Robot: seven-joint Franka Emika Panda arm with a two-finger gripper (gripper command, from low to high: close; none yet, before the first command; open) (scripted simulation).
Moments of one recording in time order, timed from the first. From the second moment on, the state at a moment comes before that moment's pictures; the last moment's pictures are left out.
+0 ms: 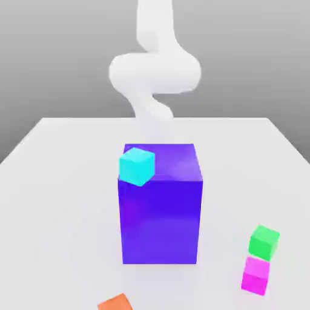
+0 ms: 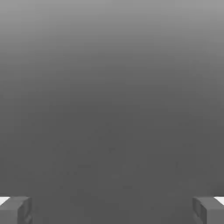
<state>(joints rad) 0.06 -0.71 -0.02 -2.31 0.02 2.34 0.73</state>
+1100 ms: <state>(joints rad) 0.44 0.43 0.00 -2.43 -0.01 2.87 0.07</state>
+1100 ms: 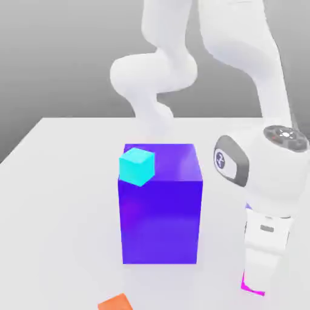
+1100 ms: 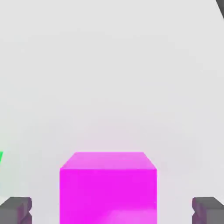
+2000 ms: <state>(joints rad) 0.56 0.00 0.08 -2.65 -0.01 2.65 0.11</state>
